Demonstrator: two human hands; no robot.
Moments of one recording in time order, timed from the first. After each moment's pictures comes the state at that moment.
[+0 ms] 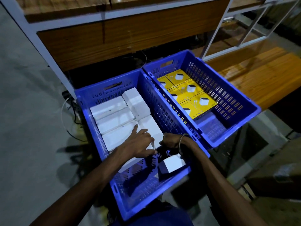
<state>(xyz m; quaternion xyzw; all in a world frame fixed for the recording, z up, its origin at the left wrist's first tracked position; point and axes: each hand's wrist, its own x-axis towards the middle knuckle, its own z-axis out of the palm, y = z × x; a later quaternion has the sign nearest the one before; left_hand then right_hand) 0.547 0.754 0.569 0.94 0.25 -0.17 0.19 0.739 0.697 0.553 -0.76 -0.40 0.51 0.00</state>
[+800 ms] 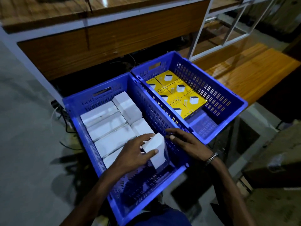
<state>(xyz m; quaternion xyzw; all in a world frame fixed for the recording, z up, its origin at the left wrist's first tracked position) 0.535 0.705 0.602 0.79 0.35 0.15 0.48 0.762 0.599 0.630 -0.68 -0.44 0.46 0.38</state>
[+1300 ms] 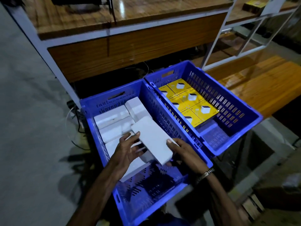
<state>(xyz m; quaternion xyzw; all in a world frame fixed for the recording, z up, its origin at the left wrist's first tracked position) 0.508 0.732 0.616 0.27 0.44 0.29 0.80 0.703 0.619 0.646 -0.59 -0.24 0.59 0.49</state>
